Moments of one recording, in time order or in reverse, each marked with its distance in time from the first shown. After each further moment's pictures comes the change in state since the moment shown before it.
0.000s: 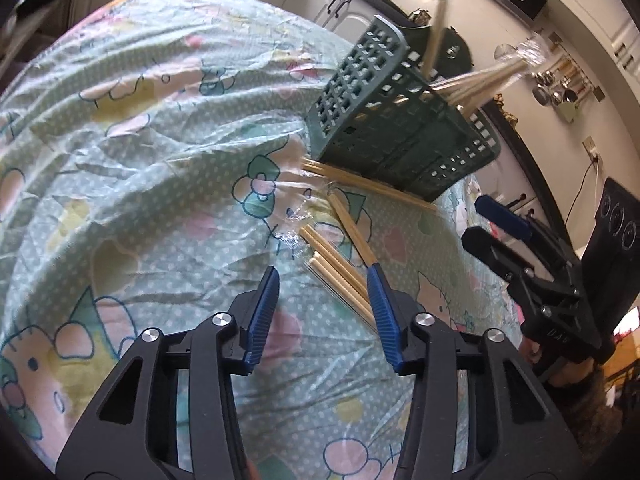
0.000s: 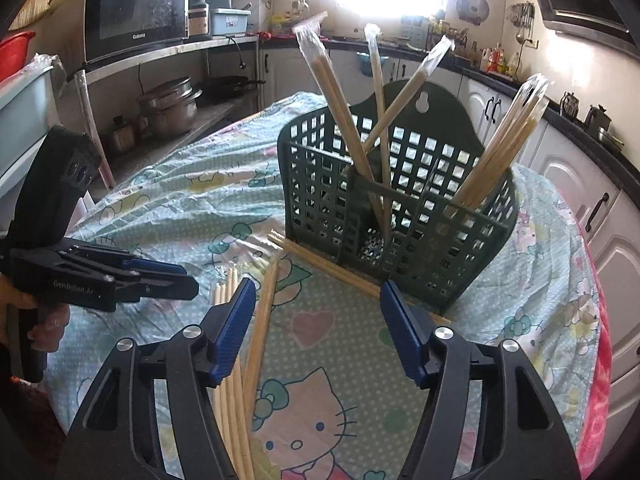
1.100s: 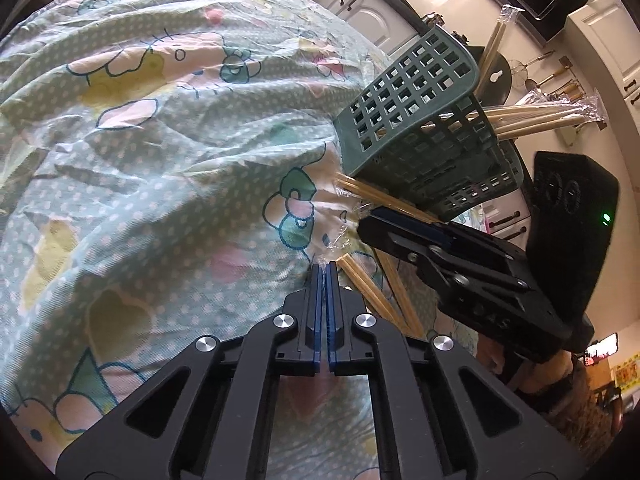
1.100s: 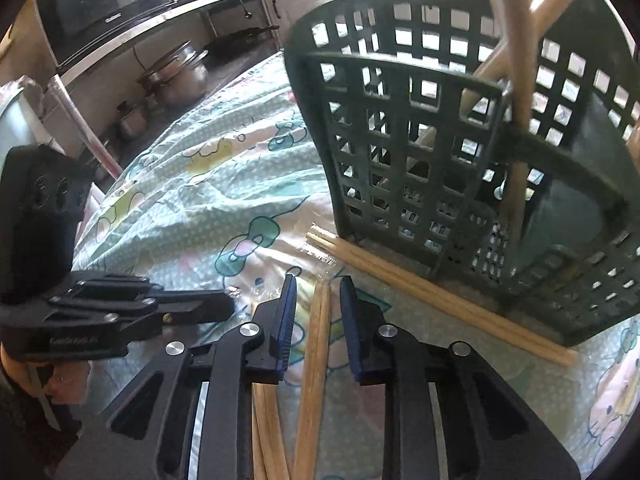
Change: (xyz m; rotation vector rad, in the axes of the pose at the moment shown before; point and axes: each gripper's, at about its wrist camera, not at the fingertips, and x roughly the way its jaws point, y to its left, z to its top) left arm 0.022 0.038 0.023 -0.079 0.035 -0.065; right arm 0.104 0.014 0.030 0.140 0.238 0.187
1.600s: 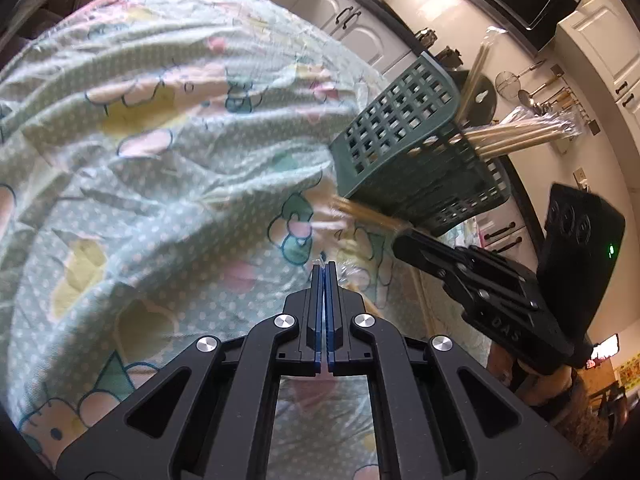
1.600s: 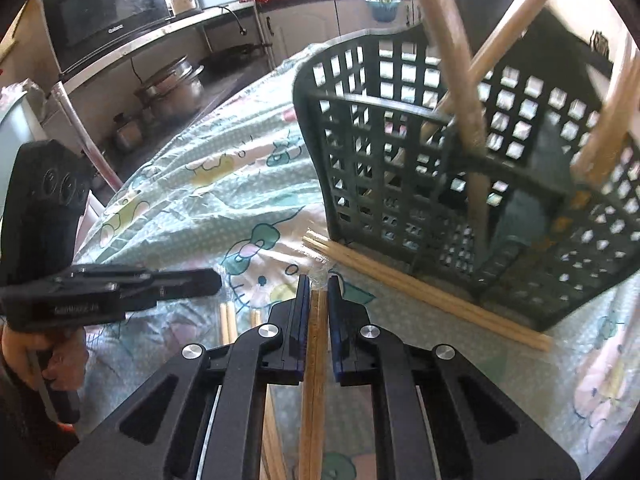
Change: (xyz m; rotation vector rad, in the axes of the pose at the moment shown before) left arm -0.022 -0.005 0.000 0.017 -0.075 -0.006; right arm -0.038 0.010 -0.013 -0.038 -0.104 -0.061
